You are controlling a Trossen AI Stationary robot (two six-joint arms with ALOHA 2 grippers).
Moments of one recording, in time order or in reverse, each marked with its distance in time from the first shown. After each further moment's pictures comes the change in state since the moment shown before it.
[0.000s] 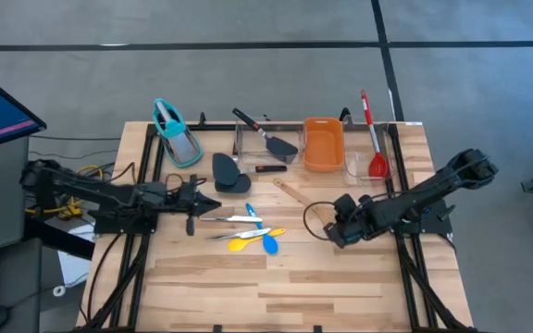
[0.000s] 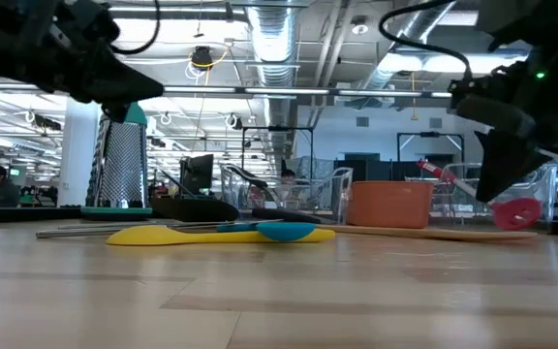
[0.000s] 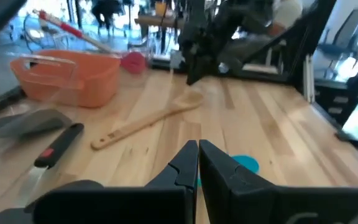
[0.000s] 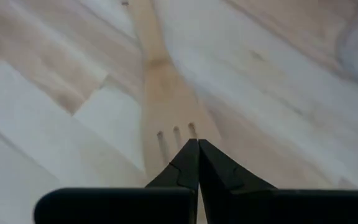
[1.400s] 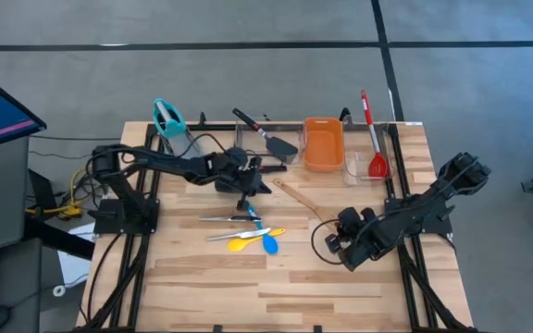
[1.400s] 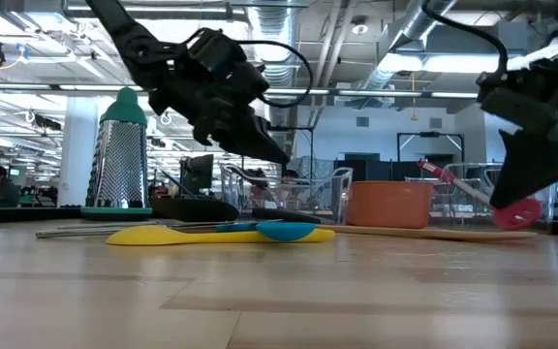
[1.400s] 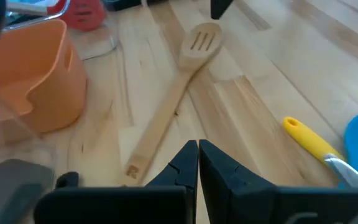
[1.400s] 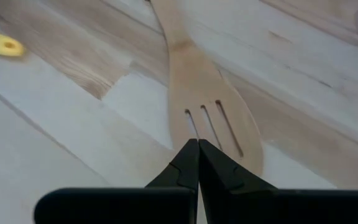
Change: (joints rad) left arm 0.409 0.956 0.682 -0.117 0.542 0.565; right arm 0.197 0.112 0.000 0.028 0.131 0.269
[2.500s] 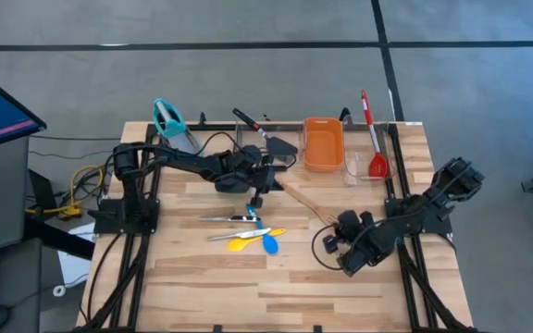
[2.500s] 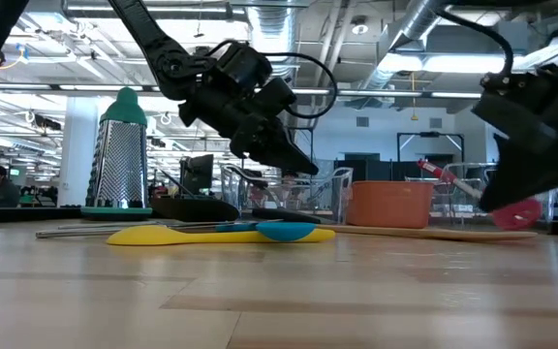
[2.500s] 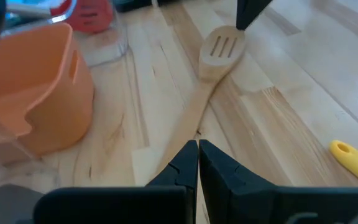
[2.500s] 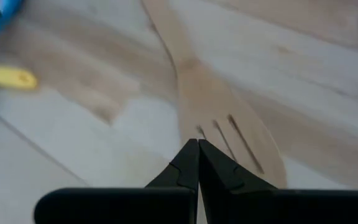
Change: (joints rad) left arm 0.000 0.163 0.149 0.027 -0.003 -0.001; right arm 0.020 0.078 0.000 0.062 0.127 0.109
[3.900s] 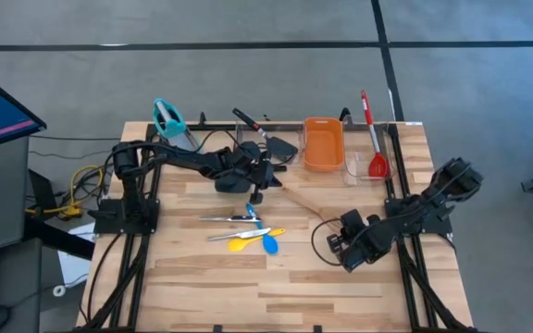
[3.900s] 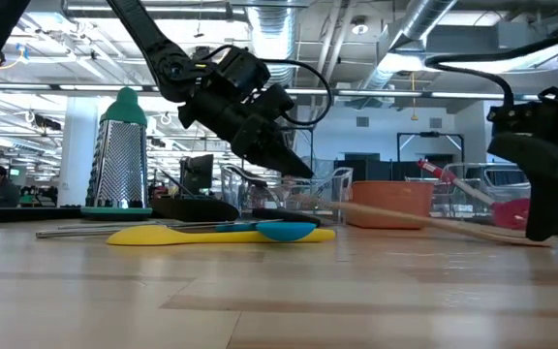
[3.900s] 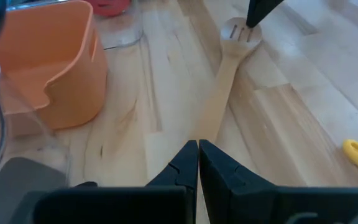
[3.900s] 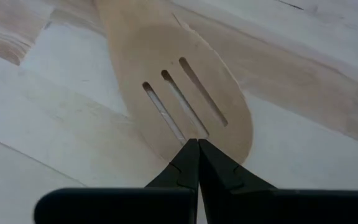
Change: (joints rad) left arm 0.033 -0.001 0.000 -0.027 0.000 -0.064; right arm -0.022 0.019 0.001 -0.121 -0.287 0.087
